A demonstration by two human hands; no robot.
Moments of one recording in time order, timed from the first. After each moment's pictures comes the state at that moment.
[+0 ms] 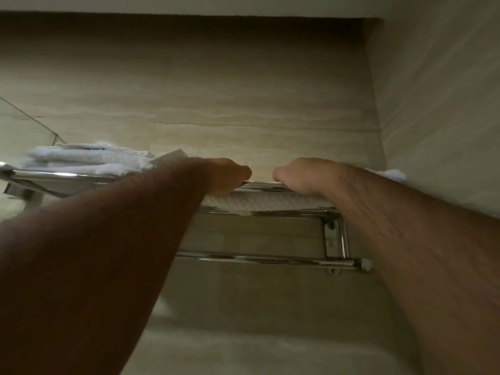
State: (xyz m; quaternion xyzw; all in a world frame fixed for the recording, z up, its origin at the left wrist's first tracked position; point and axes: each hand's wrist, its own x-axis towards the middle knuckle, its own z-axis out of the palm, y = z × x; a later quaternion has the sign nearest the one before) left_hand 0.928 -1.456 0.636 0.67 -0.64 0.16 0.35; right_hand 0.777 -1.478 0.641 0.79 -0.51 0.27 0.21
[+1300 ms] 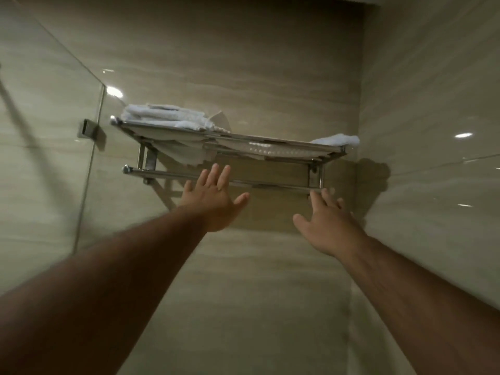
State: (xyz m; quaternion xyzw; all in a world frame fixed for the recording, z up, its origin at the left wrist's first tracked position) left_hand 0.984 -1.330 0.453 0.67 -0.64 0.22 0.31; right_hand 0.750 -1.347 0.440 0.72 -0.61 0.31 0.13
